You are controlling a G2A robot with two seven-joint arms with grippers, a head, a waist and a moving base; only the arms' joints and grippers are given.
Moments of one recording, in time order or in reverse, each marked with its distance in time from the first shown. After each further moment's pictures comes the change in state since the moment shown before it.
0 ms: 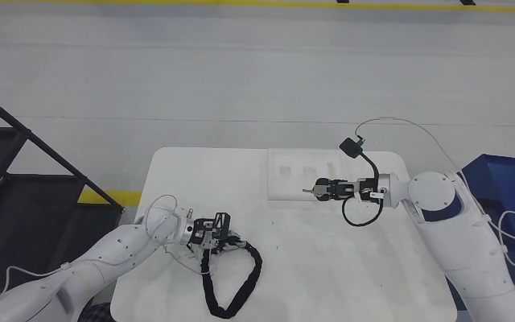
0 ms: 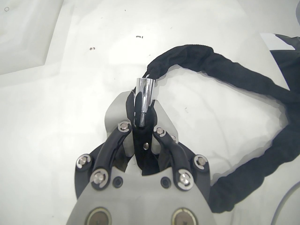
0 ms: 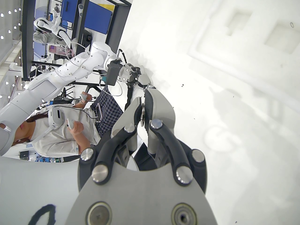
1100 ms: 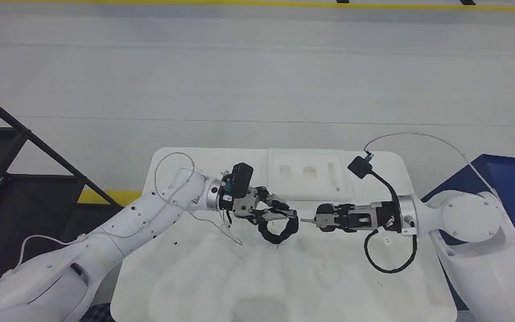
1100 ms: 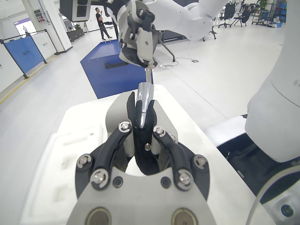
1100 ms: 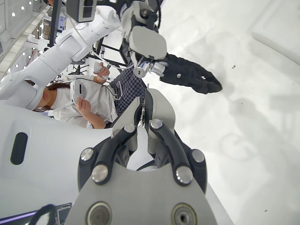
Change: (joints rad) left arm -0.197 -0.112 -0.025 -0.199 -0.281 -0.163 0.193; right arm -0.236 0.056 0.214 -0.408 0.153 0.066 0.142
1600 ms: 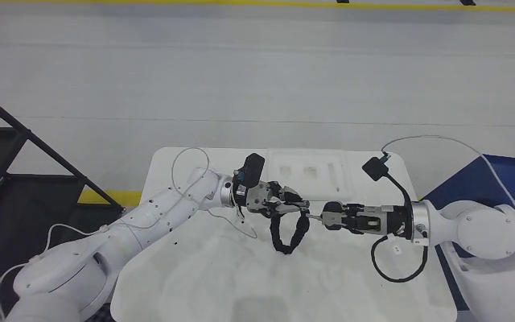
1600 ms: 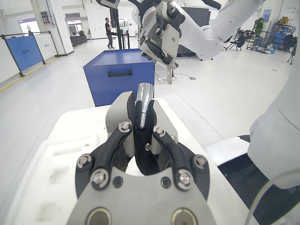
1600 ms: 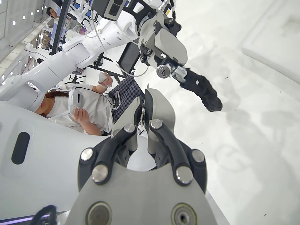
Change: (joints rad) left arm -0.051 -0.093 0.083 0.121 -0.126 0.000 0.000; right arm -0.077 0.012 0.068 -0.076 -0.018 -0.005 -0.070
